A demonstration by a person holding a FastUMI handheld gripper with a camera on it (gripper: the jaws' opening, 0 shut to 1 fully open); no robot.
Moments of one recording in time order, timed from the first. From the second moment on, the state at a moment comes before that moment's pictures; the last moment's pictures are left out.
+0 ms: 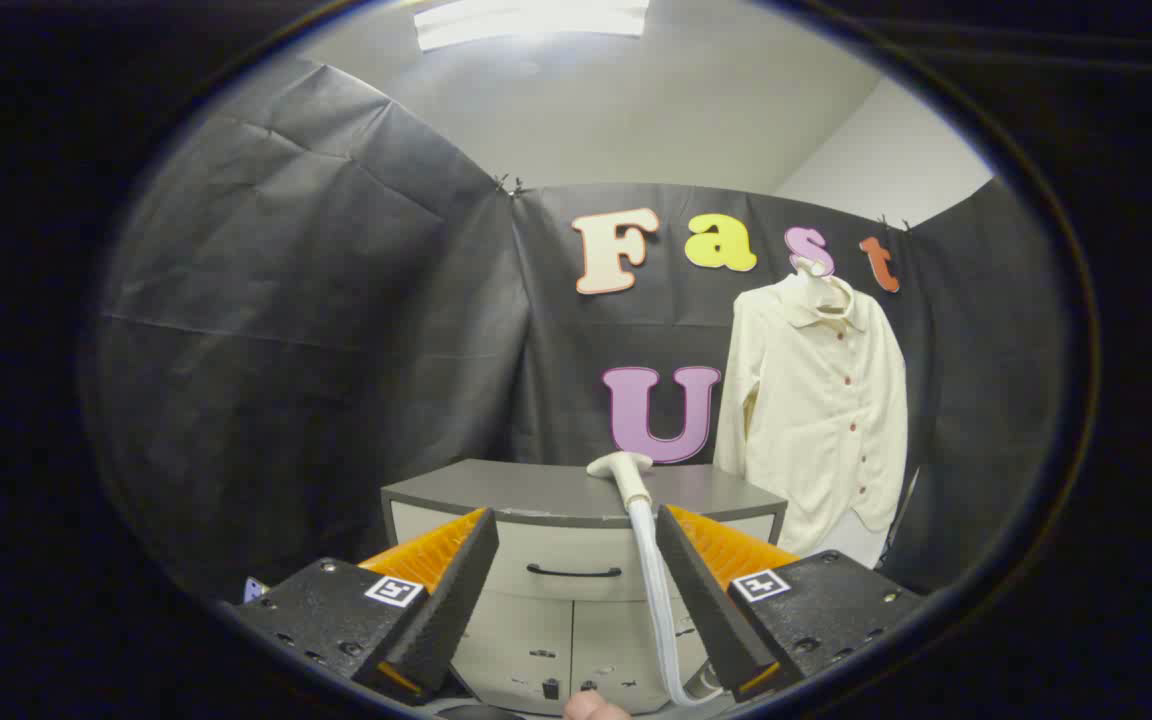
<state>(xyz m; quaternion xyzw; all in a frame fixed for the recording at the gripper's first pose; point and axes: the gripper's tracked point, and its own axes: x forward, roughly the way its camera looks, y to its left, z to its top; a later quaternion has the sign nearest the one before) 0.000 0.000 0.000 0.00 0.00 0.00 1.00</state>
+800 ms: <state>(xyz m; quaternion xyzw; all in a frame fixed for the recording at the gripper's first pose) 0.003 -0.005 -0.011 0.02 0.01 0.00 1.00</state>
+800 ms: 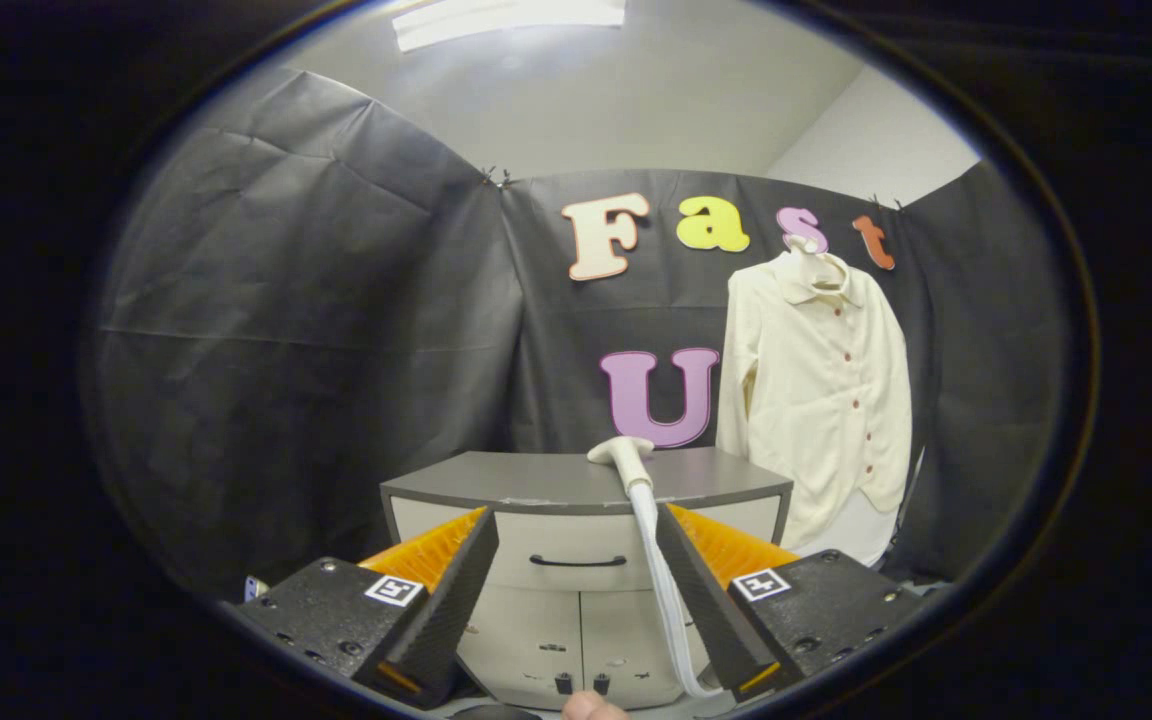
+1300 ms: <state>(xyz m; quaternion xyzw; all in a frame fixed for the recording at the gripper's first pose) 0.015 -0.013 -0.013 0.02 0.02 -0.01 1.00</state>
